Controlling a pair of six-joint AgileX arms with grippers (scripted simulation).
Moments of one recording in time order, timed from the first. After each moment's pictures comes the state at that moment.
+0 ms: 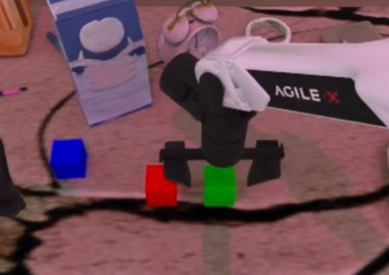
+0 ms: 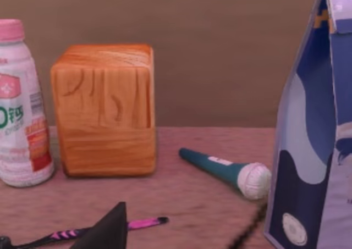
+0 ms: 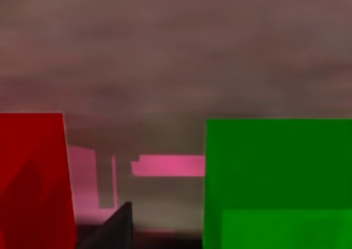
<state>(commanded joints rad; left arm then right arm) 0.00 0.00 0.00 0.00 0.00 0.00 0.77 2.21 1.65 -0.99 0.02 0.77</state>
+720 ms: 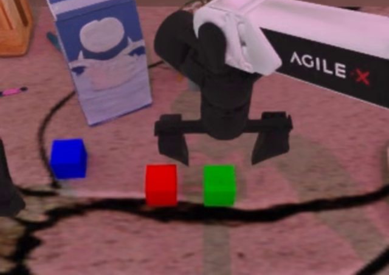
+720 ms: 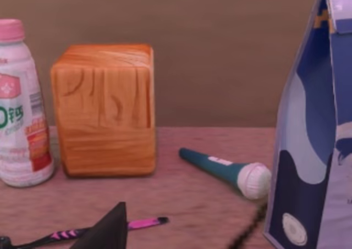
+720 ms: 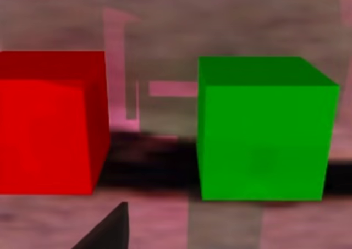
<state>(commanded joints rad) 0.00 0.00 0.00 0.00 0.00 0.00 0.77 2.15 1.83 -1.23 0.02 0.77</state>
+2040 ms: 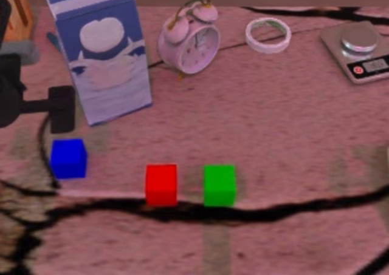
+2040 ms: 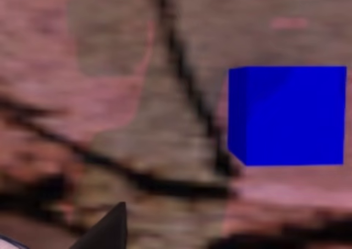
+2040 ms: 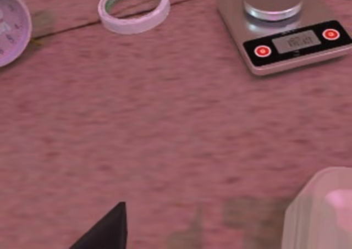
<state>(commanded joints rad) -0.14 1.46 1.06 -0.84 0.00 -0.20 0.20 0.58 0.47 -0.36 0.07 0.17</state>
